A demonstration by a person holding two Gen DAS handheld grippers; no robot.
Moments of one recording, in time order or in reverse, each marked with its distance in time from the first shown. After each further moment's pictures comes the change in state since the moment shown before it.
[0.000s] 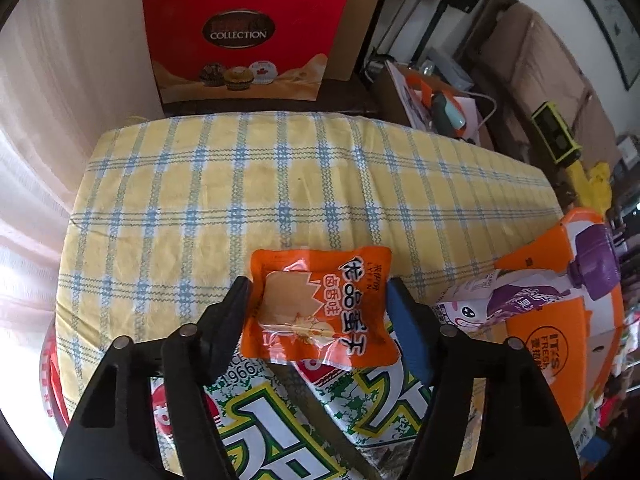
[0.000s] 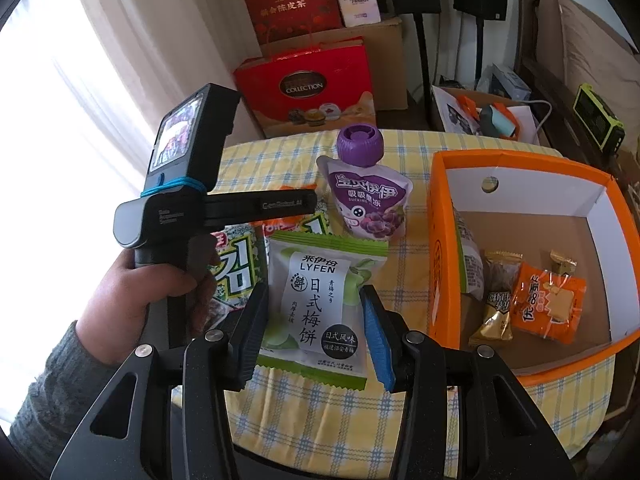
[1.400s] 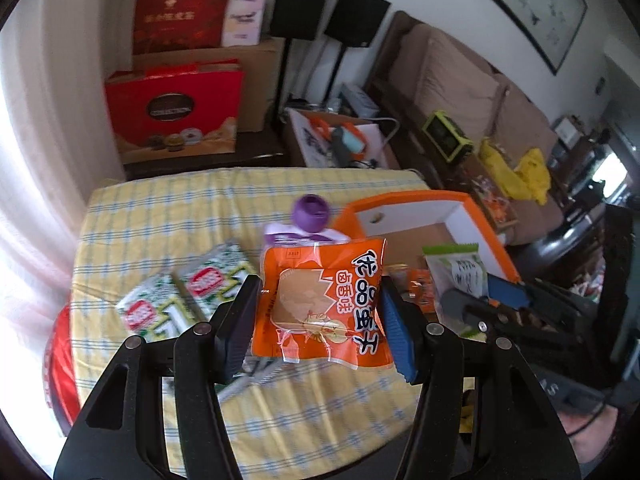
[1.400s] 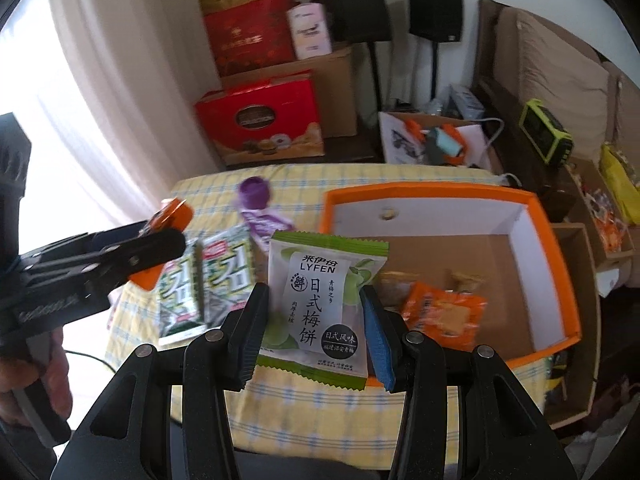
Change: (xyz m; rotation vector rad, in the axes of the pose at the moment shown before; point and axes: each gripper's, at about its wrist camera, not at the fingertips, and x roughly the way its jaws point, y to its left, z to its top) left arm -0.147 -0.095 -0.050 0.153 -0.138 -0.175; right arm -0.065 -0.078 0.012 0.023 -0.074 -0.125
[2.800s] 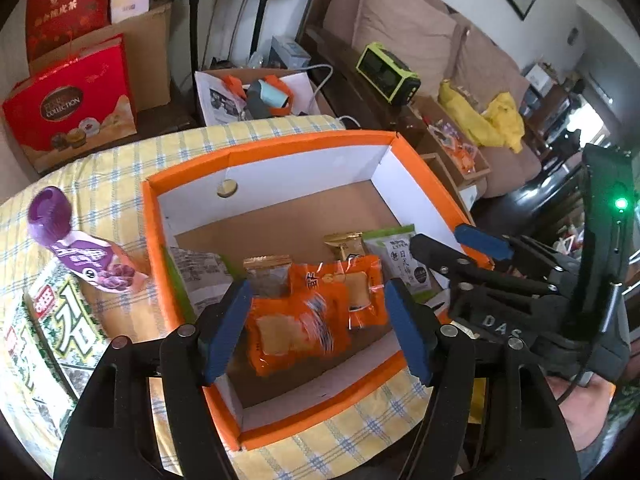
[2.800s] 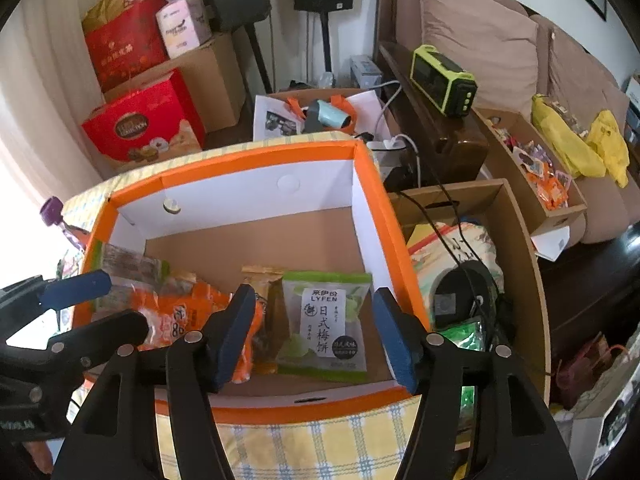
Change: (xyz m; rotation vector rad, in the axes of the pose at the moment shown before) left arm 0.110 -0.129 -0.007 0.120 0.135 -0.079; right arm 0.025 -0.155 -0.015 0.138 0.026 -0.194
